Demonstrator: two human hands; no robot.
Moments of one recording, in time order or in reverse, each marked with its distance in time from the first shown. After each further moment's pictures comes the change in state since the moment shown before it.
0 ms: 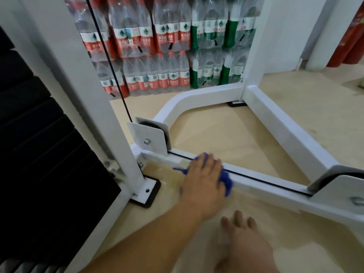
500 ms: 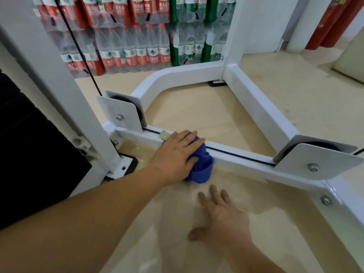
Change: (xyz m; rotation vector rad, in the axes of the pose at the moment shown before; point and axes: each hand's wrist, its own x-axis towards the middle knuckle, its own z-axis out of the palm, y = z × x) left_hand 0.011 -0.018 -0.004 0.095 -0.064 0.175; right_hand -0.022 0.021 0.000 -0.103 0.043 -0.159
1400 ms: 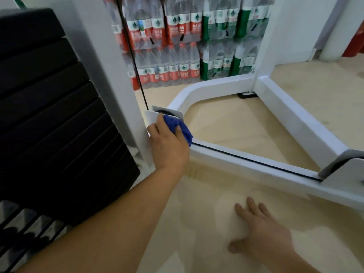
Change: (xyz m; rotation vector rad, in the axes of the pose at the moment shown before) left_hand -0.033 -0.057 -0.057 -0.509 0.722 -0.809; right_hand 0.000 -0.012 0.002 0.040 0.015 0.052
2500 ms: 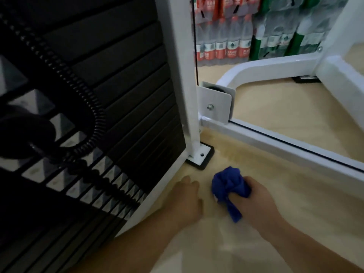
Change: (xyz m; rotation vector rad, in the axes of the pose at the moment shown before) left_hand -0.114 -0.109 -0.090 0.508 -0.875 -0.119; right_hand 0.022 -0.103 0.026 0.729 0.058 -0.108
